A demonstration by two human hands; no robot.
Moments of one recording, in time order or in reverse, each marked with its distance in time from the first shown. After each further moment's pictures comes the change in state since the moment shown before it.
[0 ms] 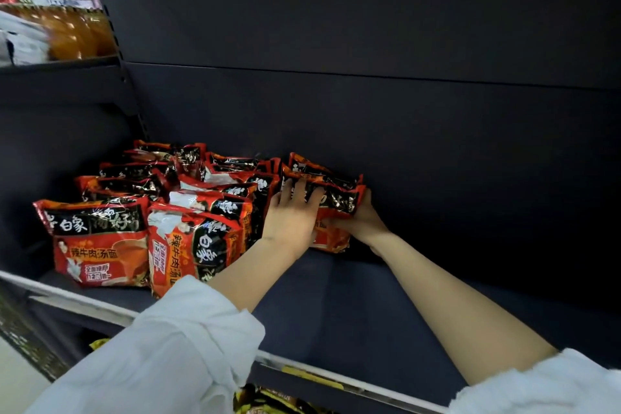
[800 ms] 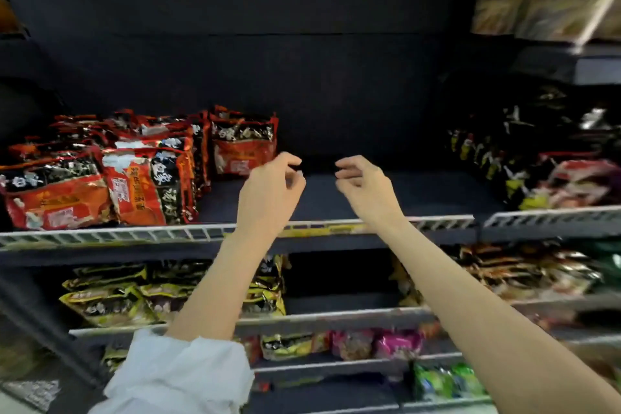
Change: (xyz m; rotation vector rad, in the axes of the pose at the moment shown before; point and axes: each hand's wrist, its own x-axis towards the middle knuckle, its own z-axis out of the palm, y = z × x) left_hand -0.177 0.093 -0.102 -0.763 0.162 0.026; right_hand -0.298 -0.032 -0.051 -0.253 0.403 -0.112
